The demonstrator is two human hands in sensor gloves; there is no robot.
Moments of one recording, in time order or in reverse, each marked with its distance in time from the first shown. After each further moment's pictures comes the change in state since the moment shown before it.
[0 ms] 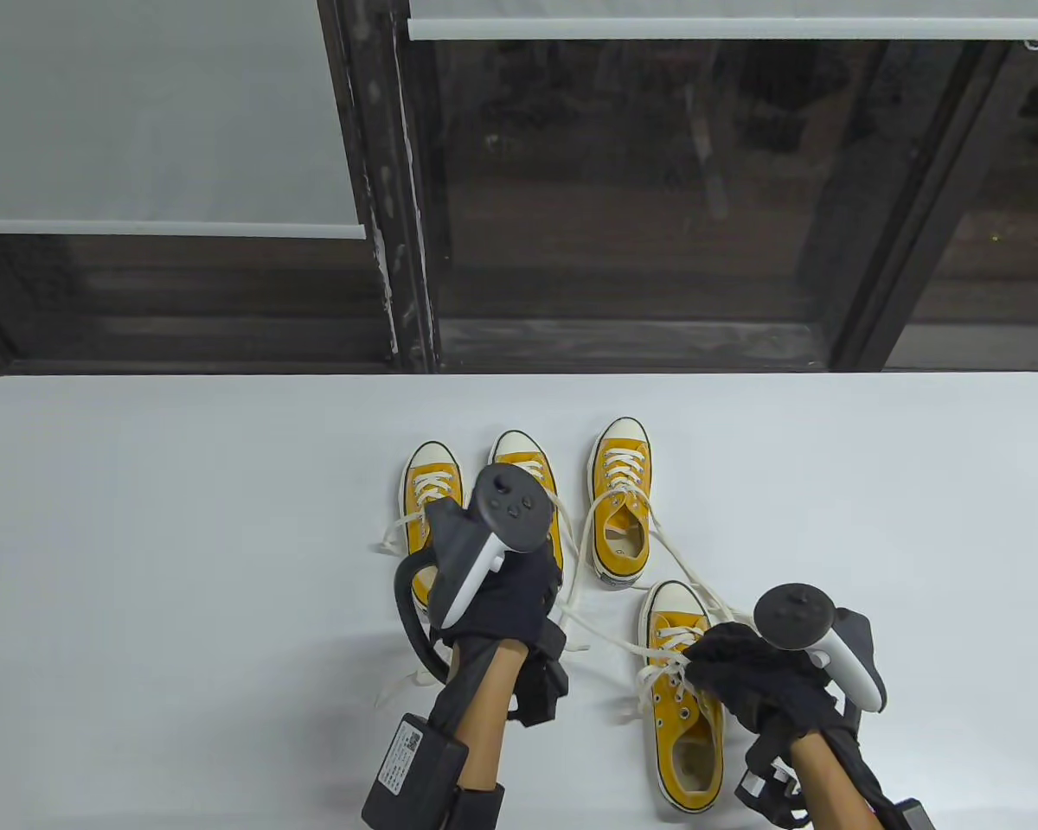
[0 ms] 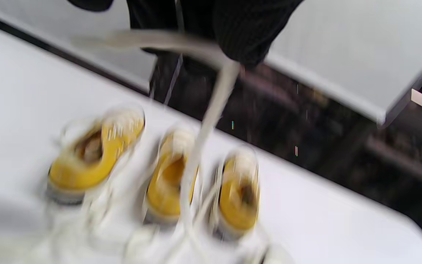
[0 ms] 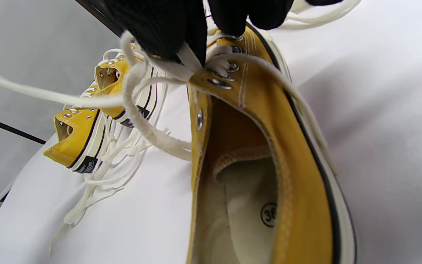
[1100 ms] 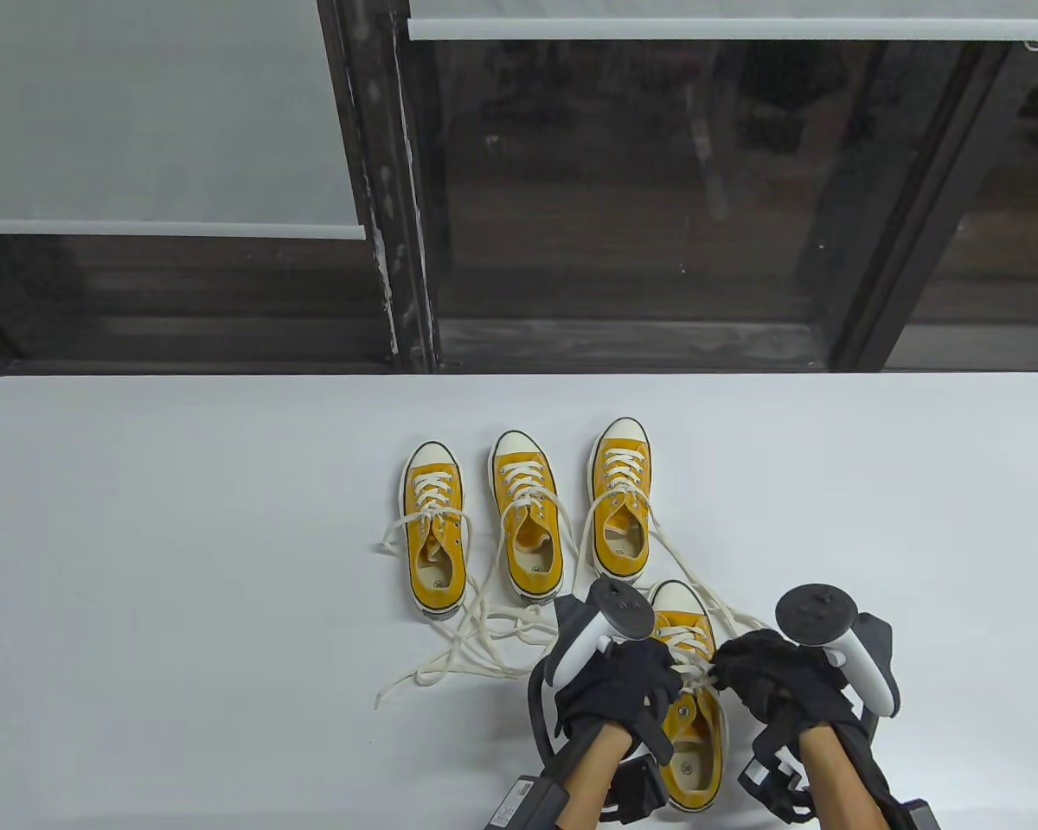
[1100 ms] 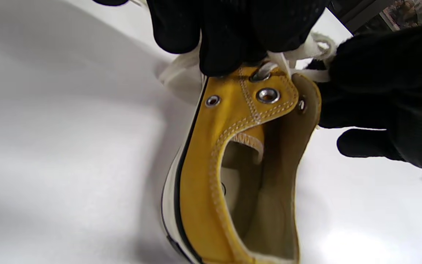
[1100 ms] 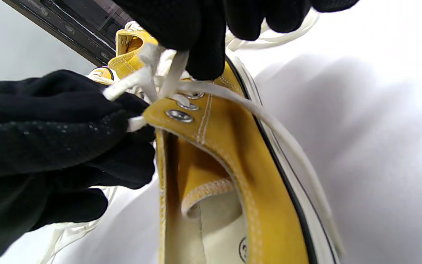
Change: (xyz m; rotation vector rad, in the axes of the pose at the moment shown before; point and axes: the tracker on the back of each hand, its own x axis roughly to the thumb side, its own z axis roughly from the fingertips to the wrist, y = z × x) left_hand 0.024 -0.174 -0.033 -0.532 -0.028 0.157; right_hand -0.017 -0.010 -0.003 -0.070 0.104 -0.054
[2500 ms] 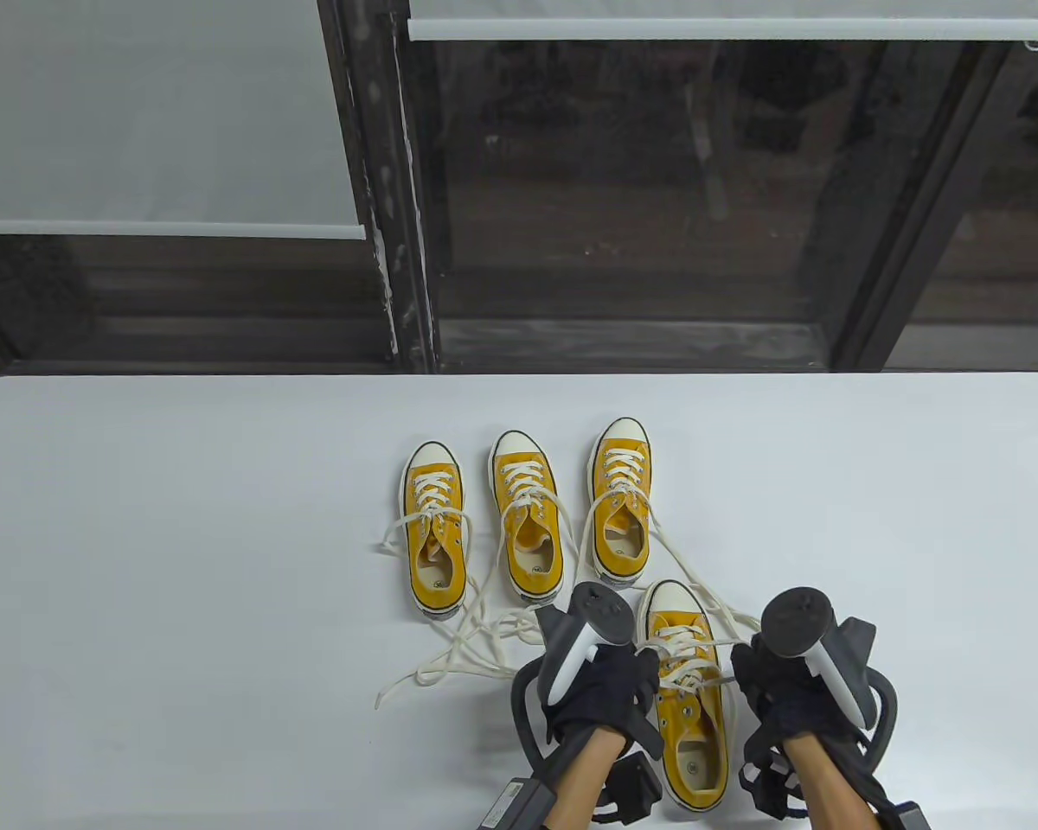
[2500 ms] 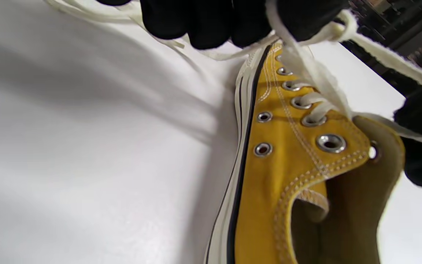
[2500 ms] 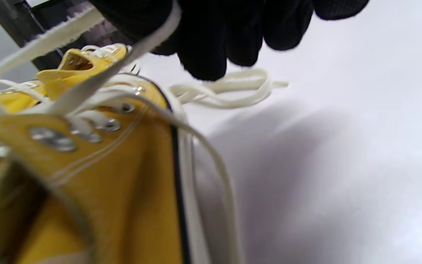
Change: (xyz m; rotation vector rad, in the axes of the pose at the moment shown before) left_hand -0.011 0.005 0.009 0.191 0.105 -0.004; right_hand 0.005 -0.001 0.007 -0.271 0.103 0.250
